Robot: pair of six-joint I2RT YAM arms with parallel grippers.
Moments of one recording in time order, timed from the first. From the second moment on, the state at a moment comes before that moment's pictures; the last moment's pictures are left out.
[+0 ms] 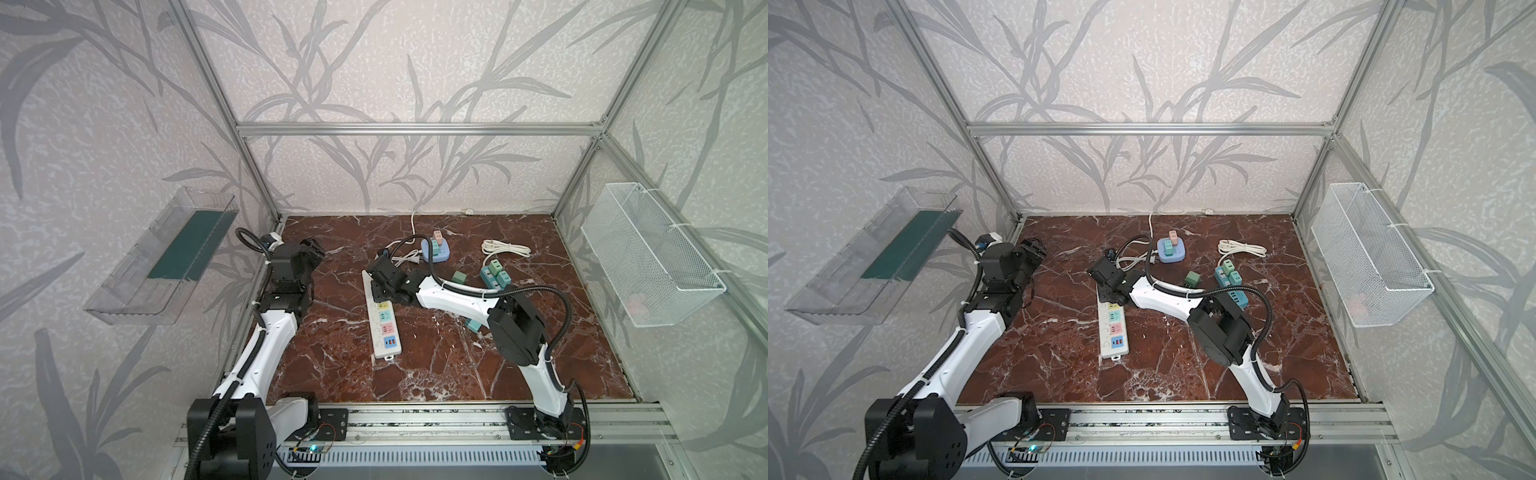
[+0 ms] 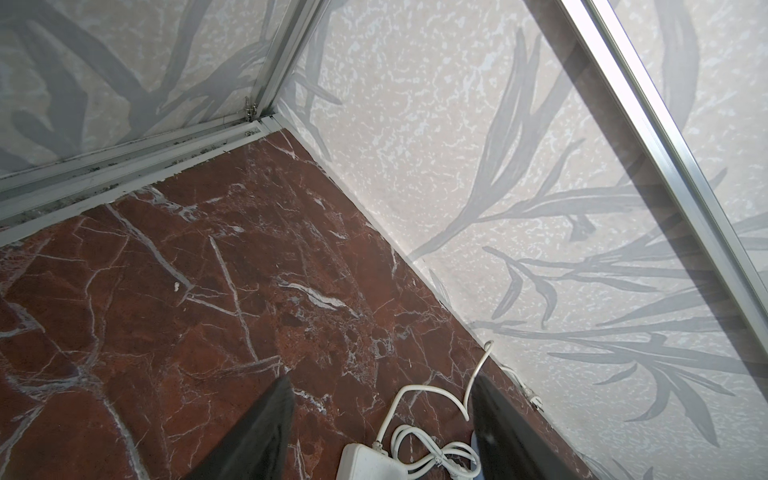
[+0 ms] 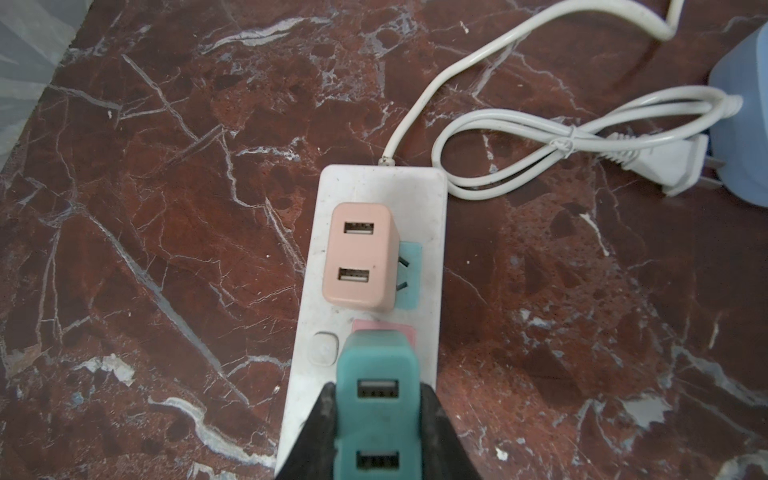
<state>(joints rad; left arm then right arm) 0.03 1.14 0.80 0.02 -0.13 -0.83 0.96 2.17 1.73 -0.45 0.27 0.61</state>
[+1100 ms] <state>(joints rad) 0.10 1.18 0.77 0.13 0.00 -0.94 0.99 2.26 1.89 -0.59 0.38 0.71</state>
